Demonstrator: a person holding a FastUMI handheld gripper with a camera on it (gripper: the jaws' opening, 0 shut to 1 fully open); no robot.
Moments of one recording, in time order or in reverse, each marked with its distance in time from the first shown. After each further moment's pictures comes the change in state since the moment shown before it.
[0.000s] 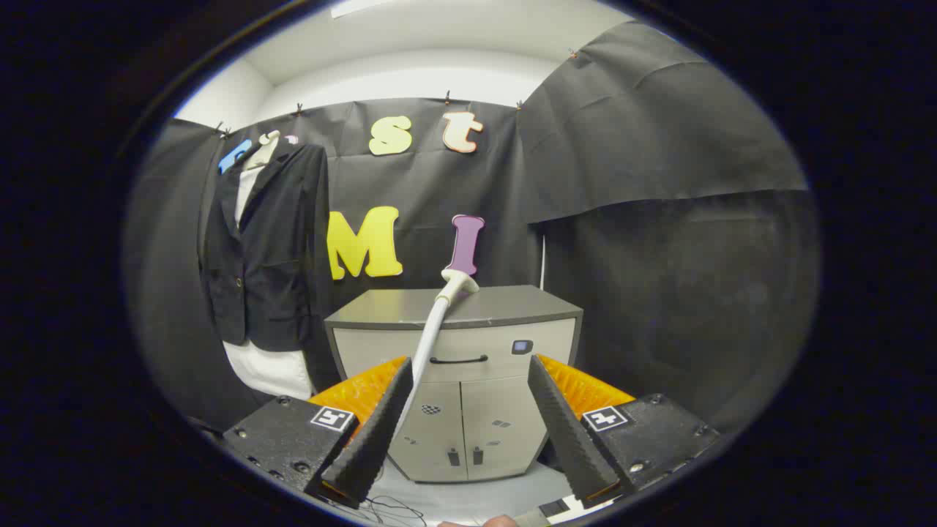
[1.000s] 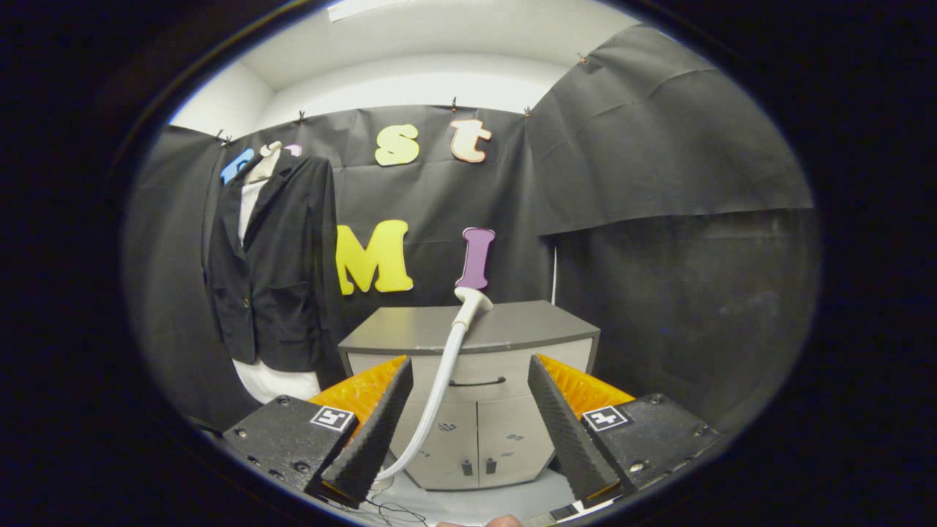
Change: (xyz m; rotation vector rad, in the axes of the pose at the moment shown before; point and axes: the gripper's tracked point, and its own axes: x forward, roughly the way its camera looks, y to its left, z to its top) arm 0.021 0.035 0.057 0.020 -0.047 0.021
